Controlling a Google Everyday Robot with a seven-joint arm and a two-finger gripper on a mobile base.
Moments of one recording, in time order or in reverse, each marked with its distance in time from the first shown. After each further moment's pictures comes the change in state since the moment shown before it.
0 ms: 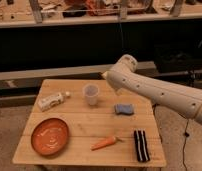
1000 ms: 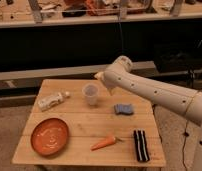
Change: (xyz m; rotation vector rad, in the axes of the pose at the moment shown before) arm -0.025 -0.023 0.024 0.054 -0.089 -0.098
